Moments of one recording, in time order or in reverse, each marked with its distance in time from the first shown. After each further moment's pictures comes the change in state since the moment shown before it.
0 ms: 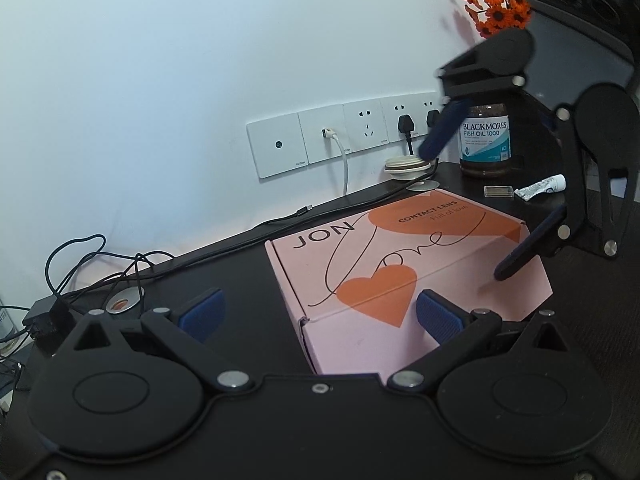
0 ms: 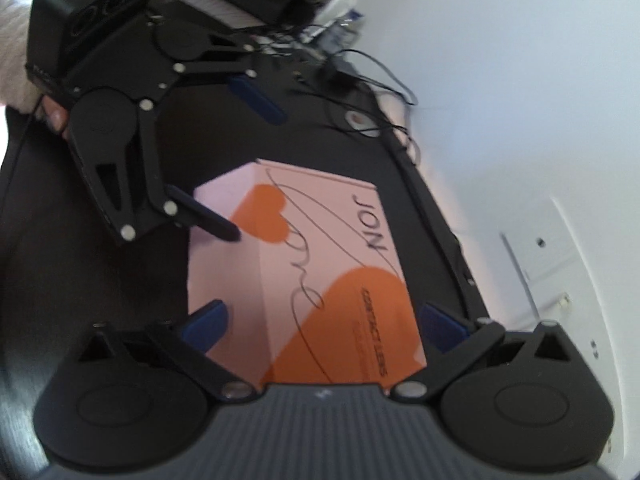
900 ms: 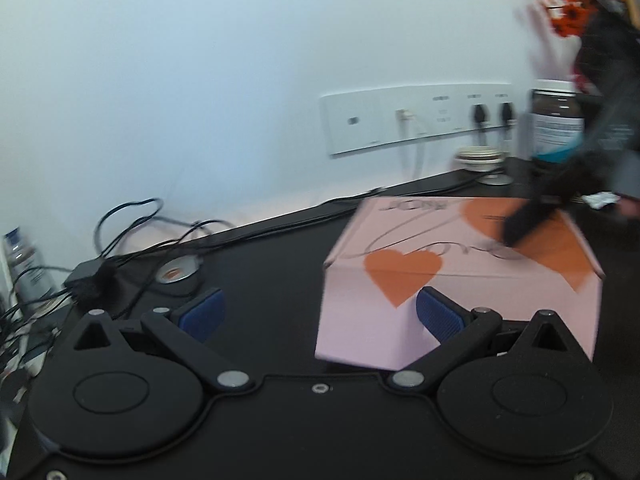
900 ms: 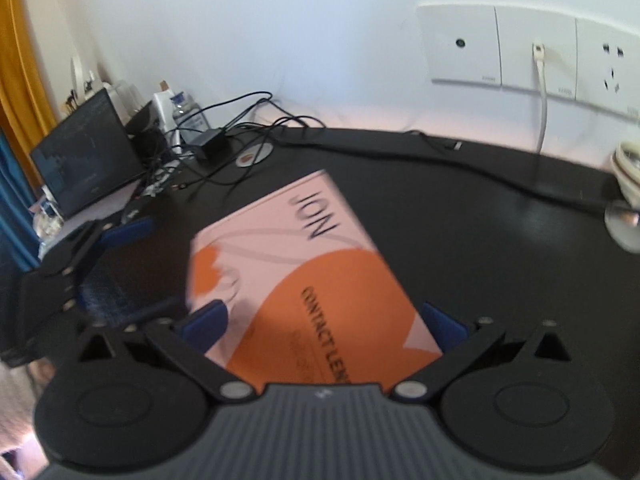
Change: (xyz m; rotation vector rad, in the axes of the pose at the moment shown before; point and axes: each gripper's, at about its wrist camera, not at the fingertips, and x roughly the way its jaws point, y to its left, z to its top) left arm 0.019 0.032 0.000 -0.108 0.087 0.191; right arm 0.053 -0.069 -0.069 0.990 -0.119 0.207
